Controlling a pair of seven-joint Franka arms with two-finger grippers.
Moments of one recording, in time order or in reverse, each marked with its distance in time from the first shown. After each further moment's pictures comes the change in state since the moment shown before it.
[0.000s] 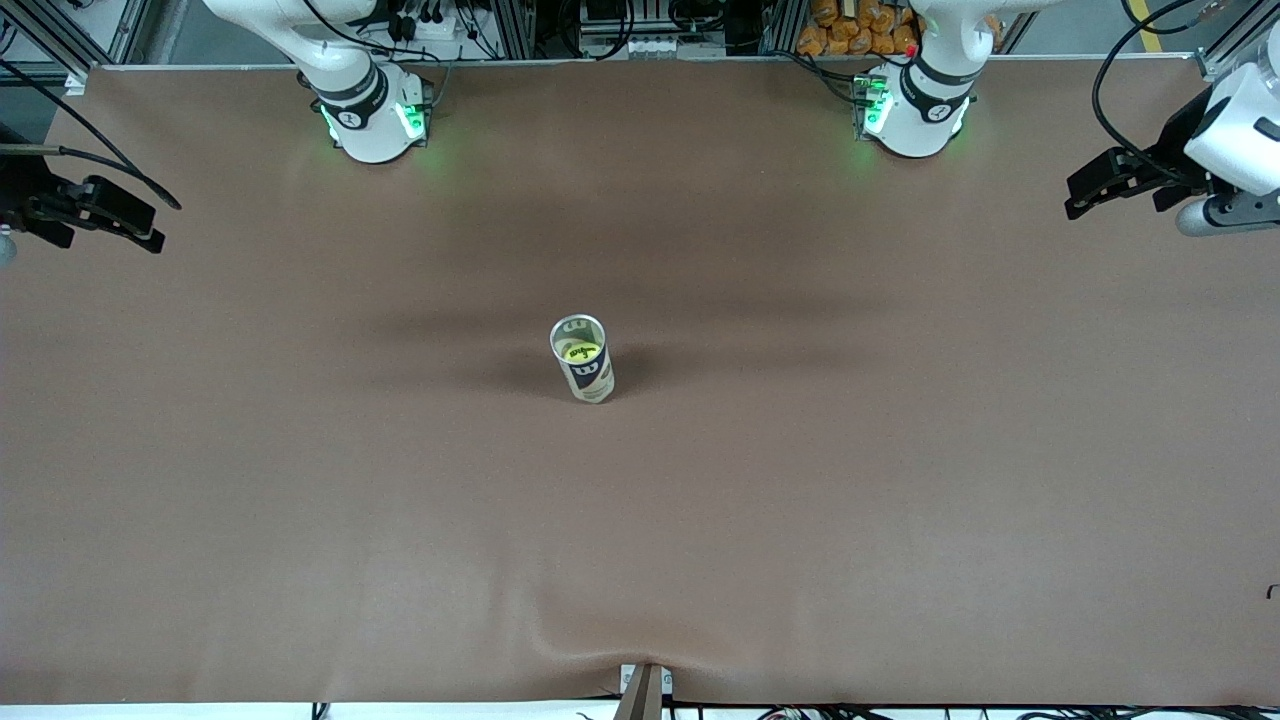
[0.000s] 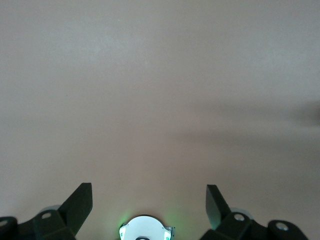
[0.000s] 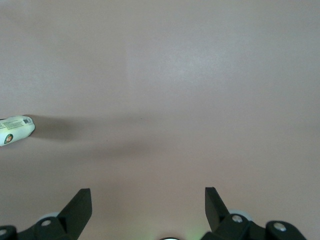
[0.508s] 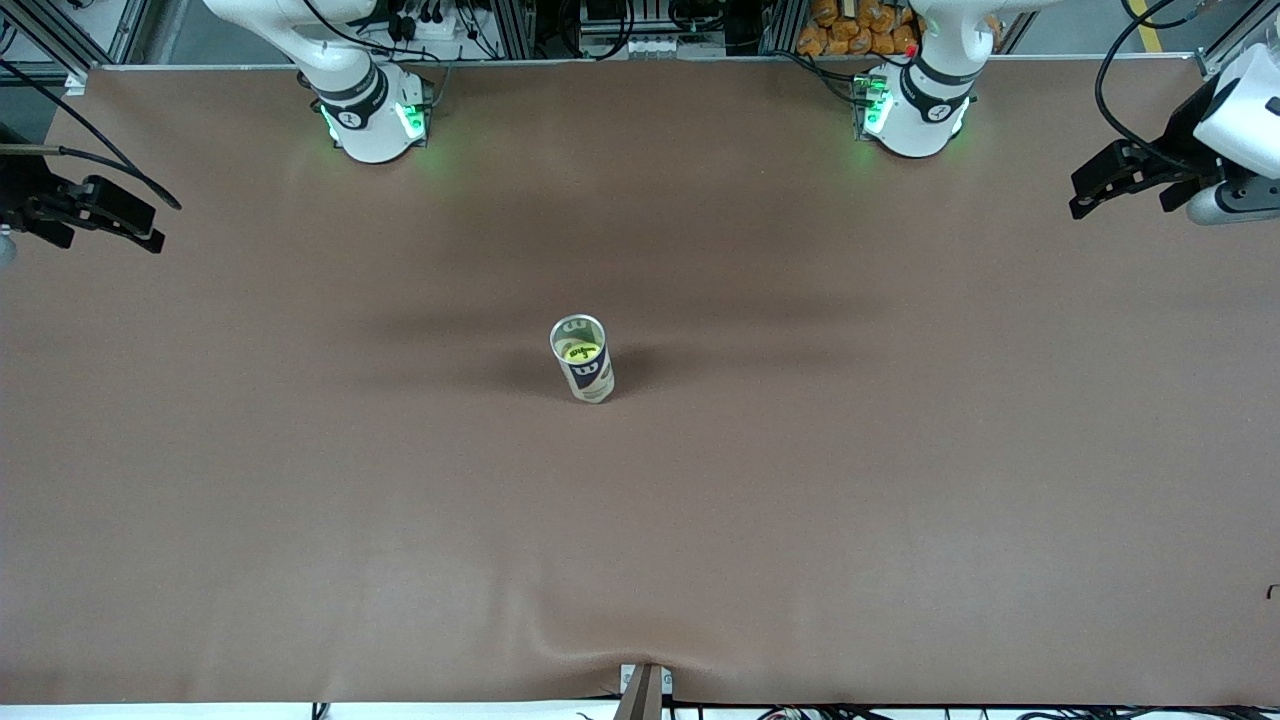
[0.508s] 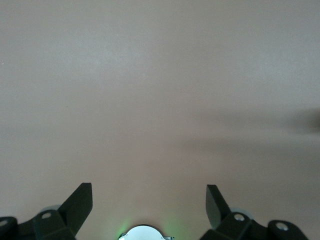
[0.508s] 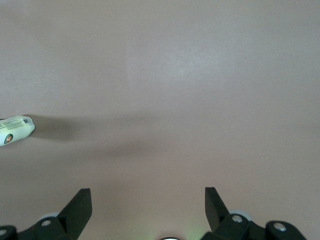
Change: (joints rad) left arm 0.002 -0.007 -0.015 0.014 0.000 0.027 0.000; right arm 0.000 0.000 0.000 0.000 0.000 -0.001 0.000
